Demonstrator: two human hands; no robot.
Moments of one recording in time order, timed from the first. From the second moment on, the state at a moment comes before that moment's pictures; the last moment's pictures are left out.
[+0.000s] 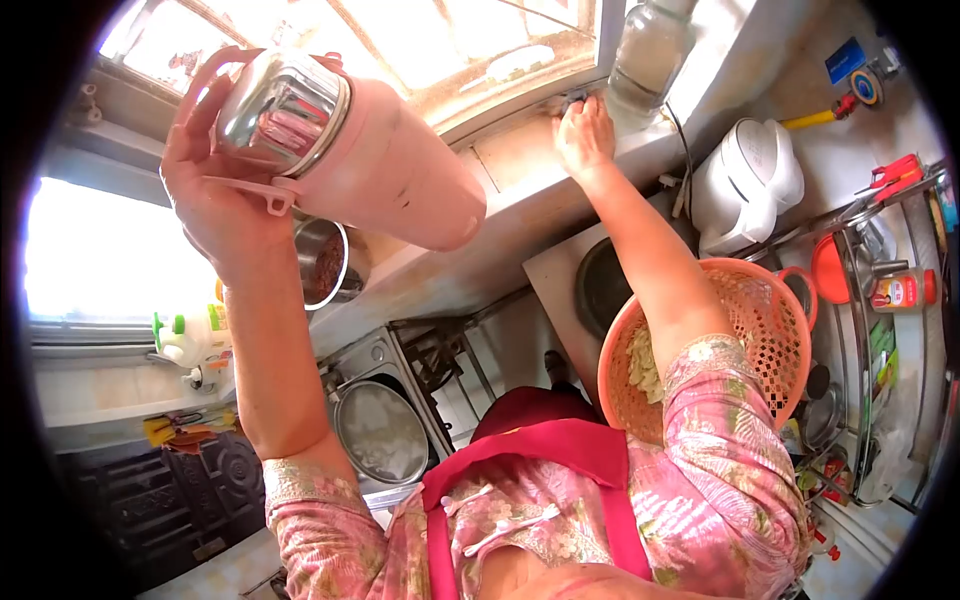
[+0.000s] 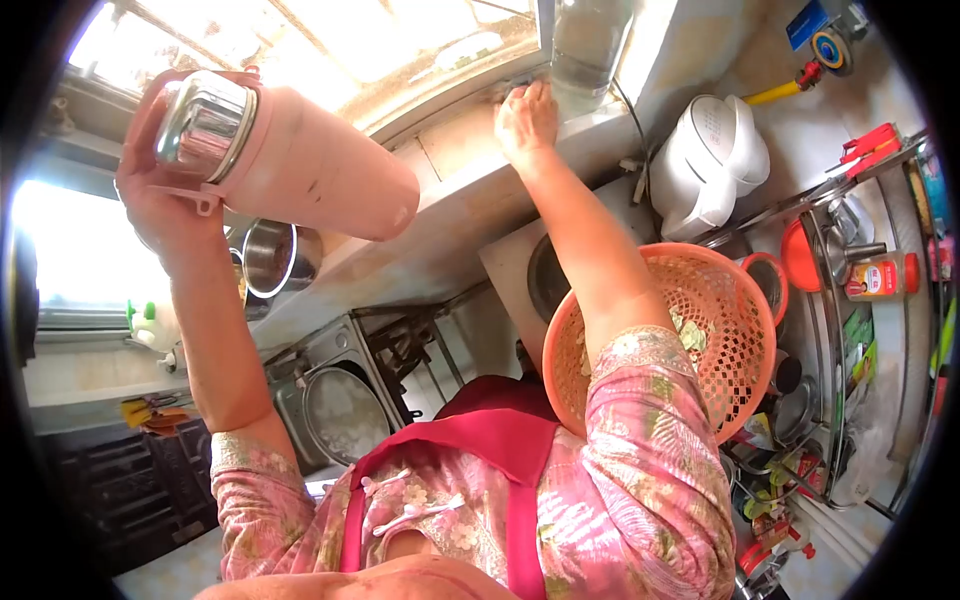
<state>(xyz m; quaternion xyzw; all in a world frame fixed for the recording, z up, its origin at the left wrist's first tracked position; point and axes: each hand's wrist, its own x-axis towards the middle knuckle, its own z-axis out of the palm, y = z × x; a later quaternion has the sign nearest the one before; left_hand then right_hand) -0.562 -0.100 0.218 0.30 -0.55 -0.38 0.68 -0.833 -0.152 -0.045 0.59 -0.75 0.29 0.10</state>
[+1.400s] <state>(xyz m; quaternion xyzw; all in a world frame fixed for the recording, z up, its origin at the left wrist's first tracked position) -0.766 -0.221 0.118 0.19 -0.51 -0.55 0.64 -0.821 -0.106 -0.085 0.20 -0.80 0.57 -0.06</state>
